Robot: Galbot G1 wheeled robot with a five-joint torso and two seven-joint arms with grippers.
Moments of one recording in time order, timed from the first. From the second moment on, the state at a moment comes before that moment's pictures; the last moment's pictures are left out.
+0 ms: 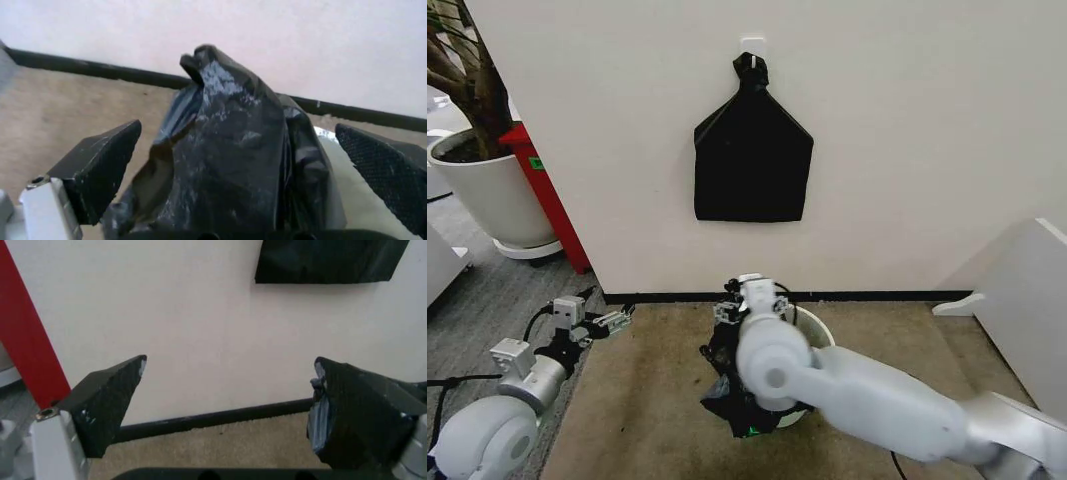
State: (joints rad) left arm 1.62 -0.82 -0.72 -2.15 -0.76 0.12 -0.03; right arm -0.39 1.25 -0.72 1.94 1.38 -0.51 1.49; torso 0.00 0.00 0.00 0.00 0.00
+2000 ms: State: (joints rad) left arm 1.62 -0.86 -0.70 -2.10 -0.72 0.07 0.07; right arm -0.43 1.21 -0.82 1.86 1.34 -0.45 1.52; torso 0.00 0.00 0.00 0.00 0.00
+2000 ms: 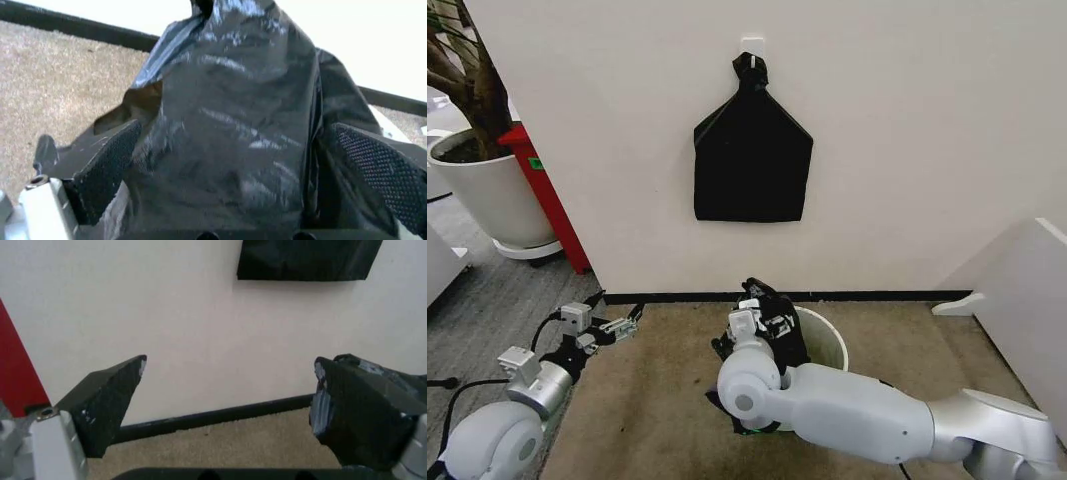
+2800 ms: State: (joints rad) left arm 1.61 -0.85 -0.68 -2.12 -0.71 0.07 0.08; right arm -0.44 1.08 -0.80 1.97 1.36 -0.45 1.52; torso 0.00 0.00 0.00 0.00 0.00
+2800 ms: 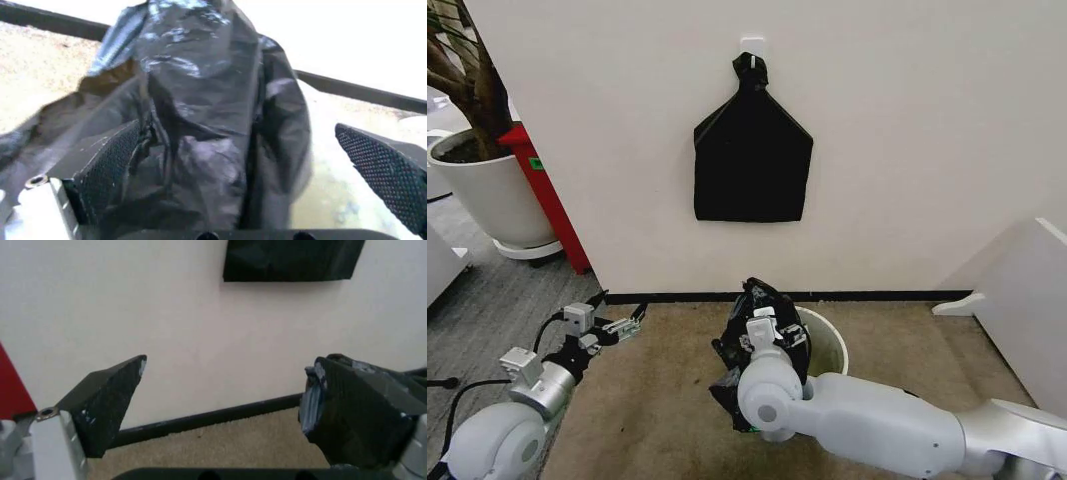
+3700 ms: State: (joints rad) left arm 1.32 -0.72 -0.28 -2.13 -0.72 0.23 -0.02; right arm -0.47 1.00 -0.72 2.04 1.43 -0.43 1.52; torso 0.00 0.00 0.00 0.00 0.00
